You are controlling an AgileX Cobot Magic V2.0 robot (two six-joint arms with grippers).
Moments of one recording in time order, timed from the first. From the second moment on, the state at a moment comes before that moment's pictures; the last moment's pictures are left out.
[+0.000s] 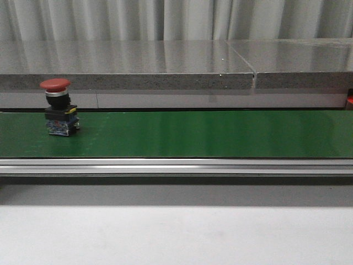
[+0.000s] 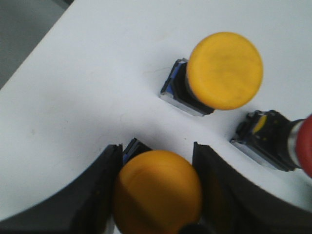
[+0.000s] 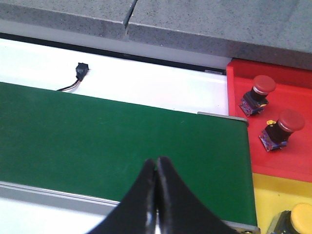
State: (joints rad) left arm 0.49 1.92 -1.34 -0.24 0.59 0.07; right arm -0.12 0.68 -0.65 0.25 0.53 -0.32
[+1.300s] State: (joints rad) left arm 0.18 1.42 -1.09 -0.28 0.66 0.09; right arm -0.12 0.68 -0.65 0.25 0.53 -0.32
